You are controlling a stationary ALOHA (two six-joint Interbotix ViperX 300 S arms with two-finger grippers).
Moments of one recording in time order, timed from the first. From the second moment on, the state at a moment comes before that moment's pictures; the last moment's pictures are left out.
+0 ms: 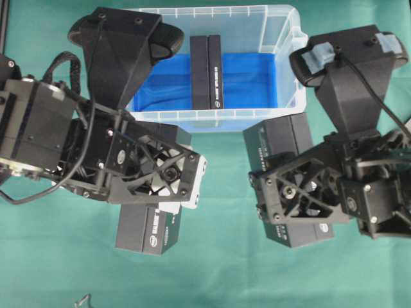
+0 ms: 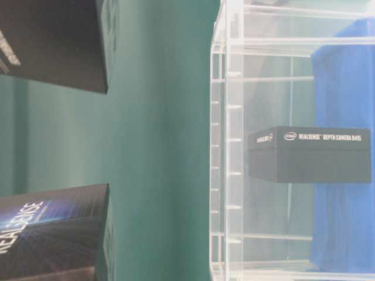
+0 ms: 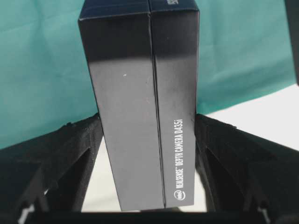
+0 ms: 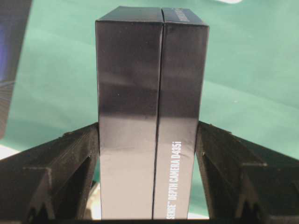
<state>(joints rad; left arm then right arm) -0.25 0.12 -0.58 0.07 1.79 -1.60 0.37 0.02 -0.41 -0.32 1.75 1.77</state>
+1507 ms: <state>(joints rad) -0.24 0.12 -0.45 0.08 1.75 -1.64 0.35 0.07 -0.37 -0.32 1.78 1.67</state>
